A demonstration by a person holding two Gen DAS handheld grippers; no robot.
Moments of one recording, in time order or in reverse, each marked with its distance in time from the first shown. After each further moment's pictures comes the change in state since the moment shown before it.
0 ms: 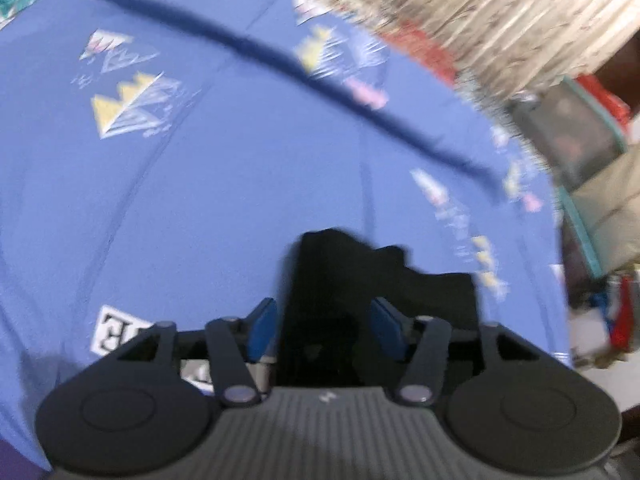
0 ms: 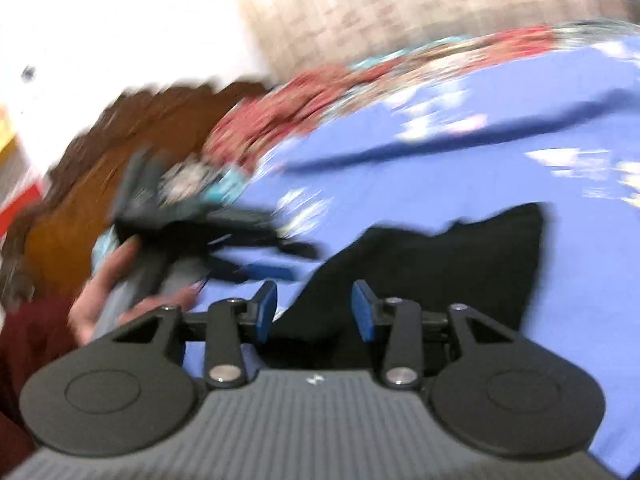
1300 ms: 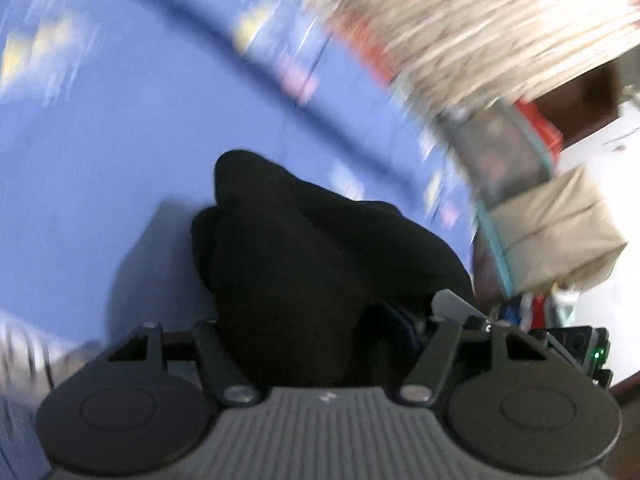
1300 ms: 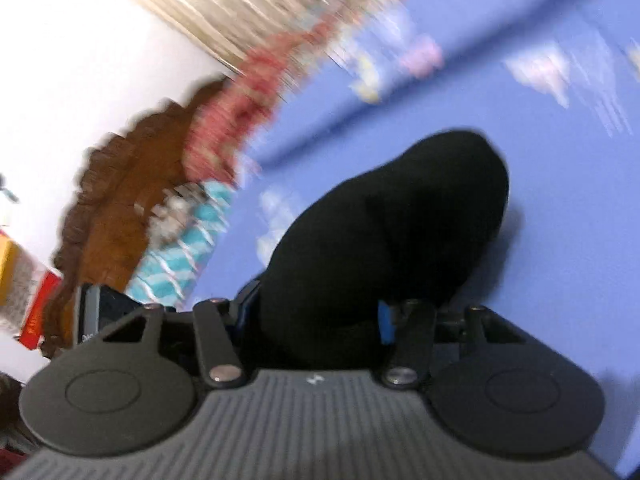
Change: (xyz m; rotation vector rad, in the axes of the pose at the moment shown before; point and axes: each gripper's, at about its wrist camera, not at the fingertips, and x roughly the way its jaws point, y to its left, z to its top) left arm 0.055 -0.009 0.035 -0.081 -0.021 -0.295; right arm 0.083 -0.058 0.087 0.226 0.110 0.233
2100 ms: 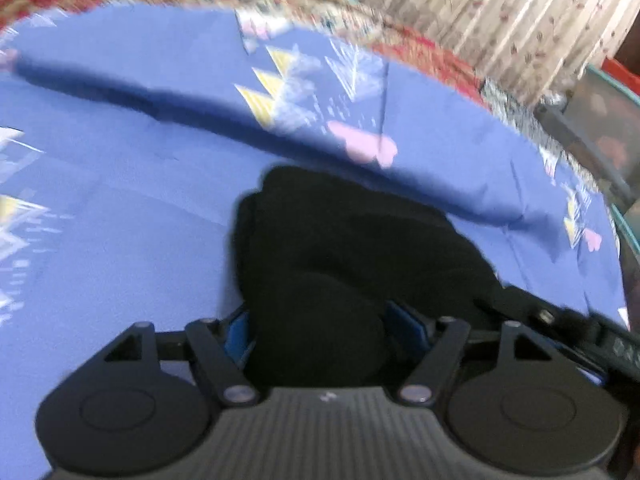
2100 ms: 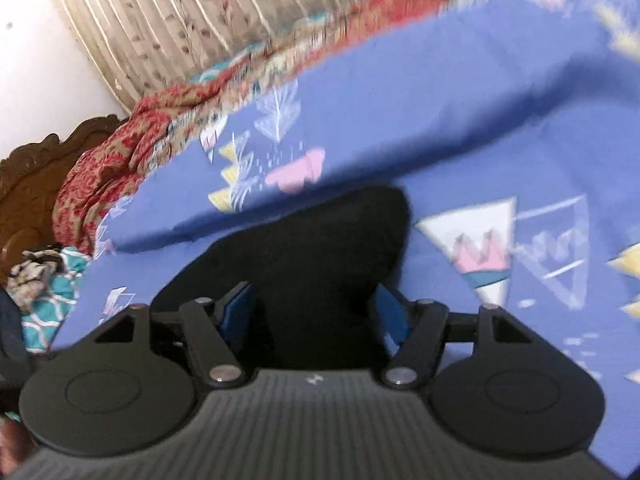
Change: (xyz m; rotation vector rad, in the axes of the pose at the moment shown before) left arm 0.139 -0.011 0.084 0.202 -0.082 0.441; right arm 0.035 -0.071 0.061 -0.109 -0.146 -0.448
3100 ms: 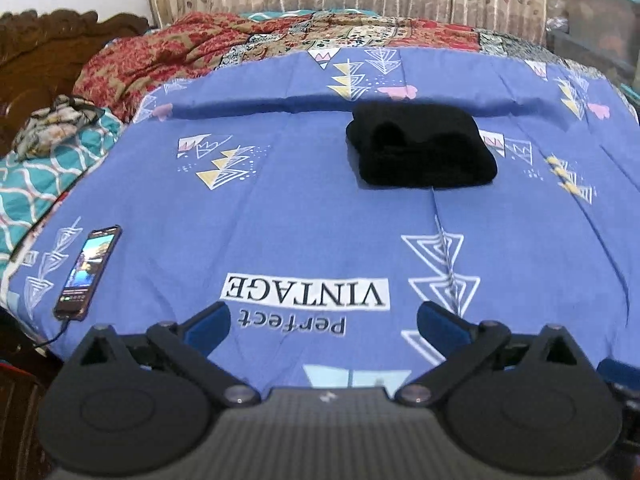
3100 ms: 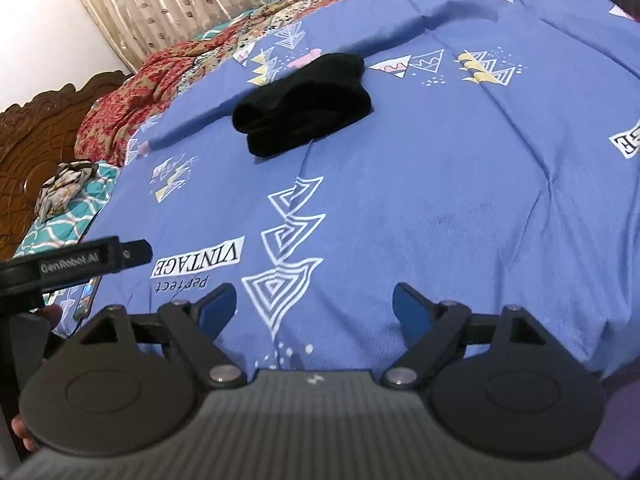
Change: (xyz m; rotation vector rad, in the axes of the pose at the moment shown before) left arm -0.244 -0.046 -0.194 0.265 -0.029 0.386; right arm -0.165 0.079 -0.182 0.056 0.128 -0.104
